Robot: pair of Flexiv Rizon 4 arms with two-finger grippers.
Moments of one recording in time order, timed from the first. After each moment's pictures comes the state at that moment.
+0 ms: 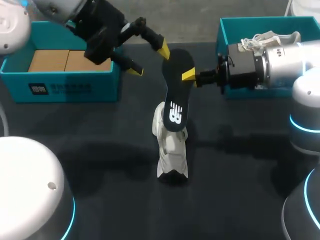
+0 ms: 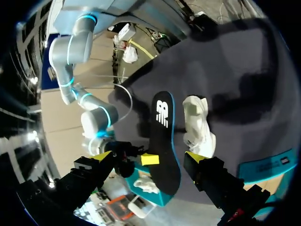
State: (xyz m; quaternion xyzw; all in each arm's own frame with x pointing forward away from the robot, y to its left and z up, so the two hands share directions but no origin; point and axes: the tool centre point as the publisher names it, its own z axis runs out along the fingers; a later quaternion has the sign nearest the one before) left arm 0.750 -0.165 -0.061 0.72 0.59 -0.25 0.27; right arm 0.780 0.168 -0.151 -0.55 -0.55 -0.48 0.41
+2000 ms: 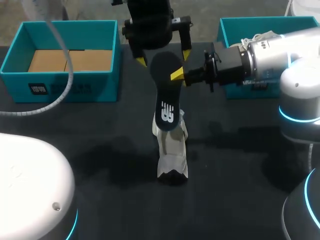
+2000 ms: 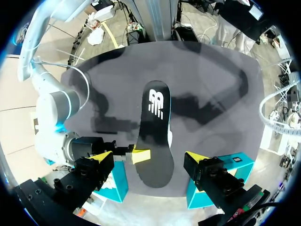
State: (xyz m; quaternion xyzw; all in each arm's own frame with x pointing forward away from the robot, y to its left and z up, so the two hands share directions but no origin) left arm 0.763 -0.186 -0.063 0.70 0.70 -0.04 0.10; right arm 0.783 0.197 -0.155 -0.55 -0.56 -0.44 0.44
